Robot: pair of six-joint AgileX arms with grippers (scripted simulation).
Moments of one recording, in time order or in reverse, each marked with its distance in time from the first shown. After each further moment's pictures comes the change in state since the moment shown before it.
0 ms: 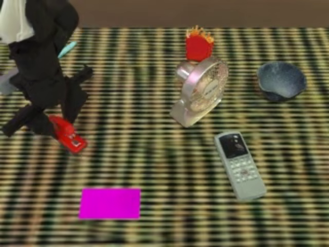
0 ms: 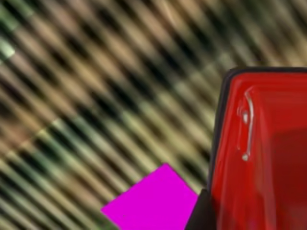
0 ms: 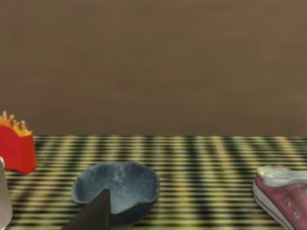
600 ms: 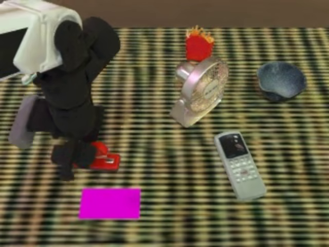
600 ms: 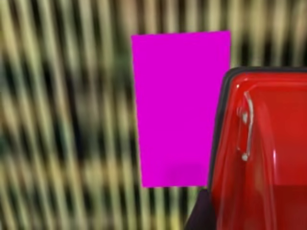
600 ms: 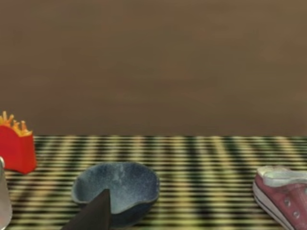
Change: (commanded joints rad) left arm -0.214 -0.169 -0.149 -0.023 0.010 -0.869; right arm 0.000 0.000 0.000 0.000 0.000 0.000
